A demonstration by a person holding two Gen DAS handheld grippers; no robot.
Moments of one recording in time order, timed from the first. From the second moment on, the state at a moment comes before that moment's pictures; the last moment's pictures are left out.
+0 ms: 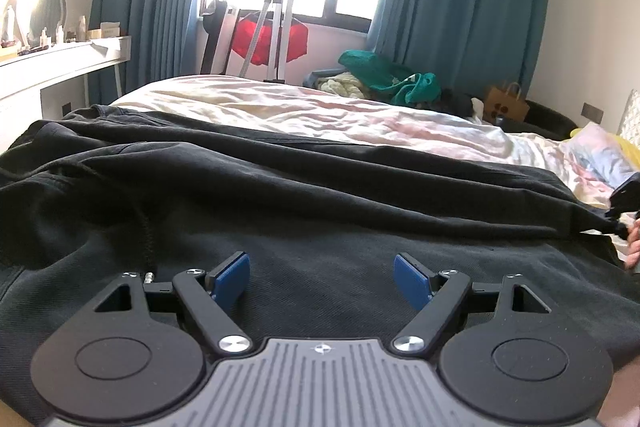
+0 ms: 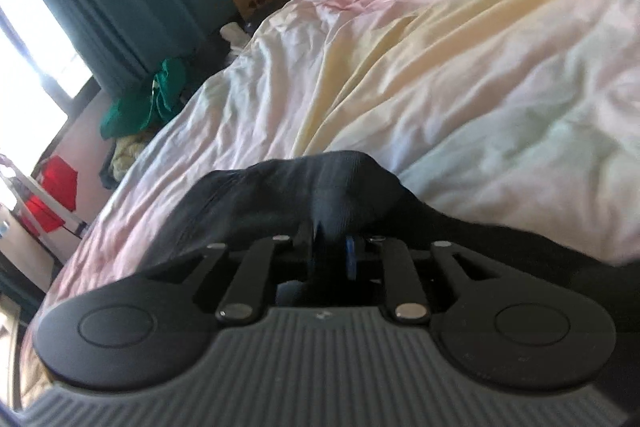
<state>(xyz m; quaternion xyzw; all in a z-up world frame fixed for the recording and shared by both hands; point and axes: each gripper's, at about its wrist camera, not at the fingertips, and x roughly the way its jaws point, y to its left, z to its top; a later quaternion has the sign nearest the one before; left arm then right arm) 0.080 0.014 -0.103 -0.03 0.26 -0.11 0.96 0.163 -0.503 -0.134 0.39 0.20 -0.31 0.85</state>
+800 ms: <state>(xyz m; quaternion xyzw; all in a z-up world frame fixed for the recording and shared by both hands) 0.043 0.066 -0.071 -0.11 0.26 -0.04 0.96 0.007 -0.507 -0.128 0.52 0.20 -0.40 0.73</state>
